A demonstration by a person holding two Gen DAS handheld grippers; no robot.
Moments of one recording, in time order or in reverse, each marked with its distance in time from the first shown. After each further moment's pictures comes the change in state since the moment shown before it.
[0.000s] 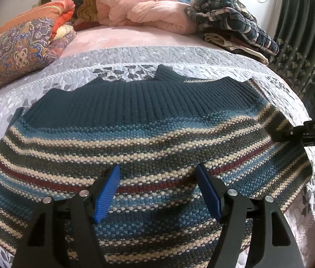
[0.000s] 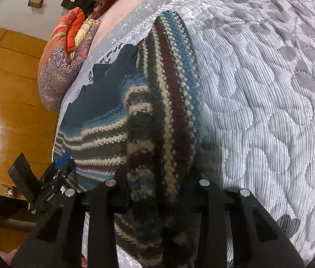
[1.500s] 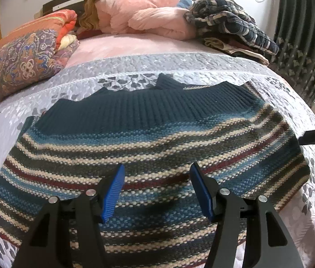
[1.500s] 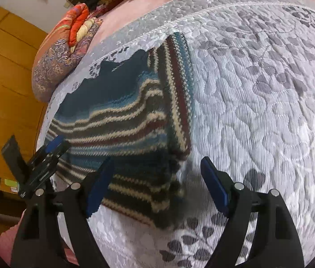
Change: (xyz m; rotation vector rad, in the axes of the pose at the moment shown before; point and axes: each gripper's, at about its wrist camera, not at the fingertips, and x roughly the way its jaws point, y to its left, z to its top) left arm -0.020 -0.013 0.001 0.036 -0.042 0.049; right arm -0.040 0.030 -0.023 -0.087 -0.039 -0.137
